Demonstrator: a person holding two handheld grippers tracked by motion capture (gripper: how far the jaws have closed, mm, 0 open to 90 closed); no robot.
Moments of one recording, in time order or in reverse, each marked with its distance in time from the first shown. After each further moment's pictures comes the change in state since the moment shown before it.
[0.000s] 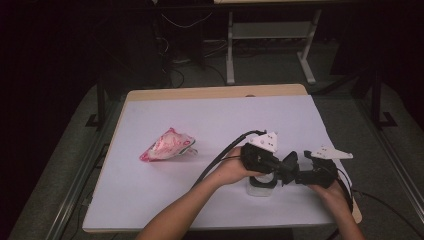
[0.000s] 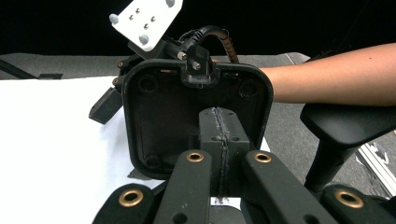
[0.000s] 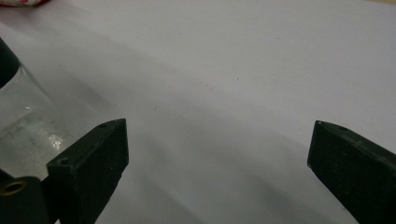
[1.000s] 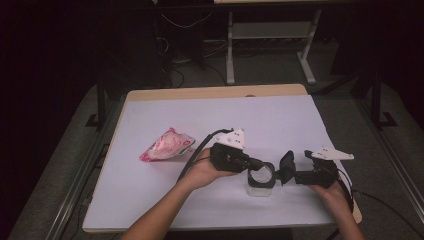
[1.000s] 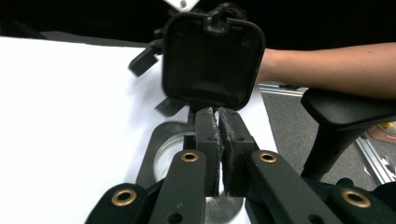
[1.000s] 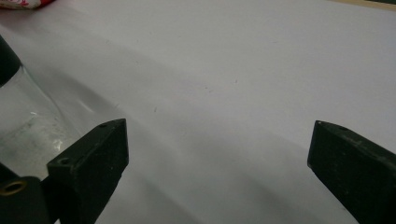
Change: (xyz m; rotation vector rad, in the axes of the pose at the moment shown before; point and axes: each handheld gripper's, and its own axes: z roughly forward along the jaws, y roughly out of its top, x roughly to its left) left arm -0.016 -0.027 -0.071 0.014 0.121 -0.108; right arm 0.000 -0.001 -0.002 -0.020 -0.010 -0.012
